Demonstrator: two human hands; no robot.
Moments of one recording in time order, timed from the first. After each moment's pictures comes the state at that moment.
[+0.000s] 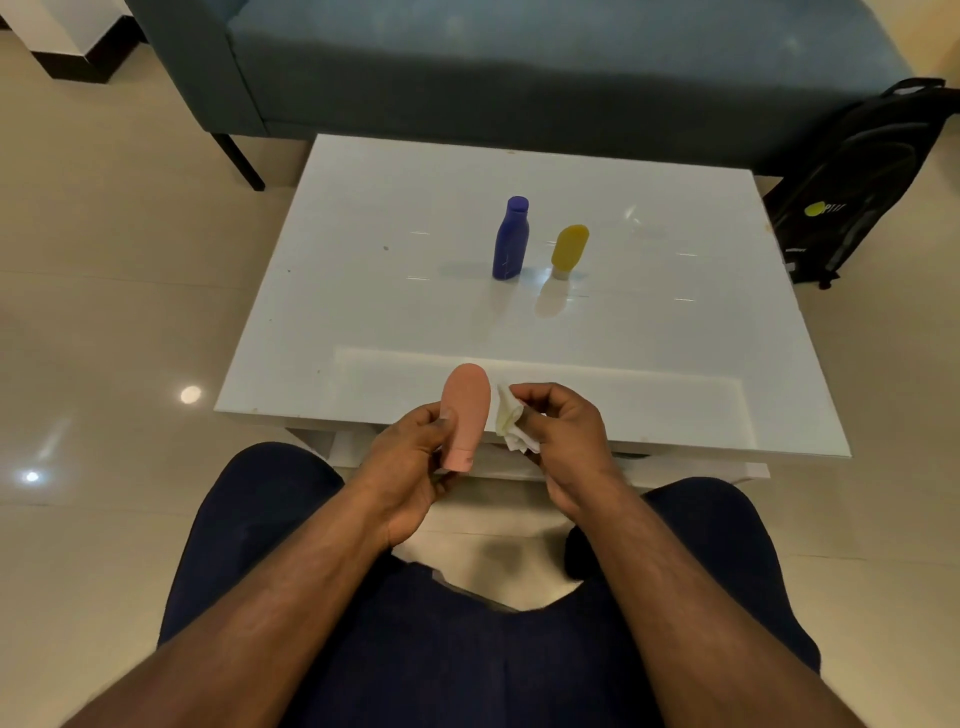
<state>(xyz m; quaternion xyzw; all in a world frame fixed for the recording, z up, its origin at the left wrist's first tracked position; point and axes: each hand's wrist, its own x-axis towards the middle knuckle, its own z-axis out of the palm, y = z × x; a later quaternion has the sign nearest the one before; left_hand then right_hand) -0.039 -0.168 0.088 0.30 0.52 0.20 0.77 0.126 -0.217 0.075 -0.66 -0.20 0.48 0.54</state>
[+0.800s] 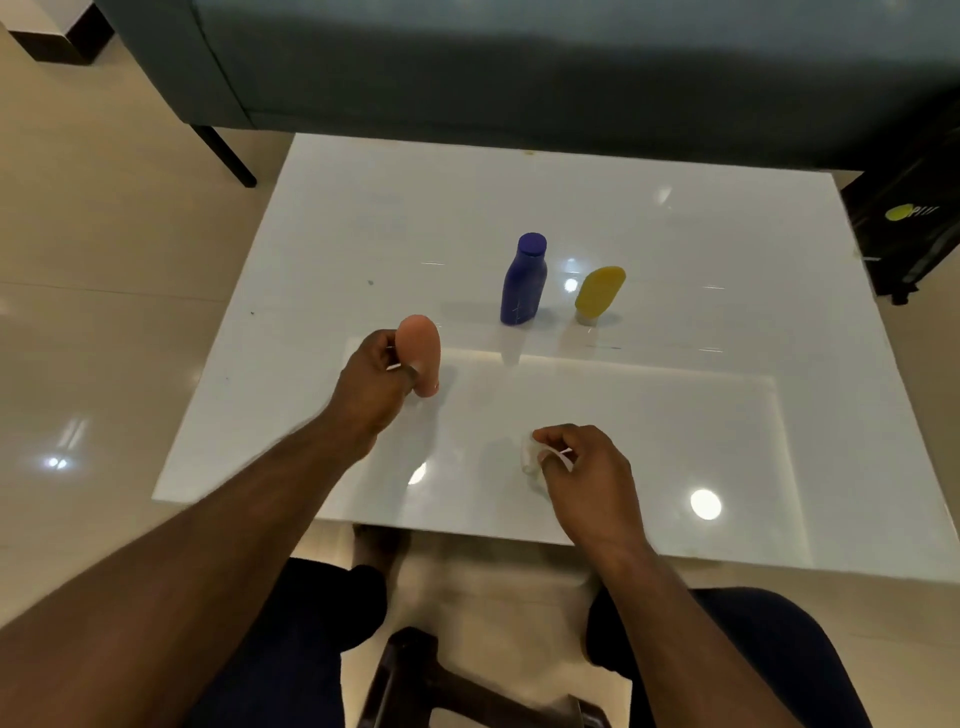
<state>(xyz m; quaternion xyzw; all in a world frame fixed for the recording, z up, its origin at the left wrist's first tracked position) 0.014 0.037 0.015 0.53 0.62 0.21 0.55 0.194 -0.135 0.025 -0.79 -0.39 0.32 0.34</state>
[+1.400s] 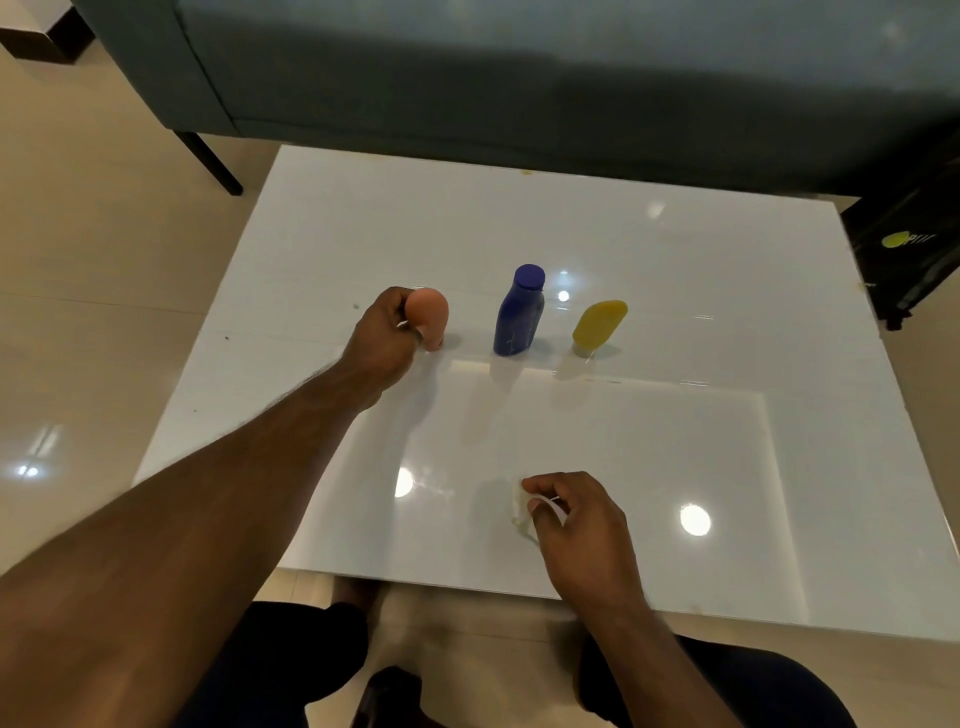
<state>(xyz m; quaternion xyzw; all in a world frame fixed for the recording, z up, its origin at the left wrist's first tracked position) 0.061 0.121 -0.003 0.61 0.56 0.23 0.51 0.198 -0.129 0.001 -0.78 -0.40 0.33 0.35</state>
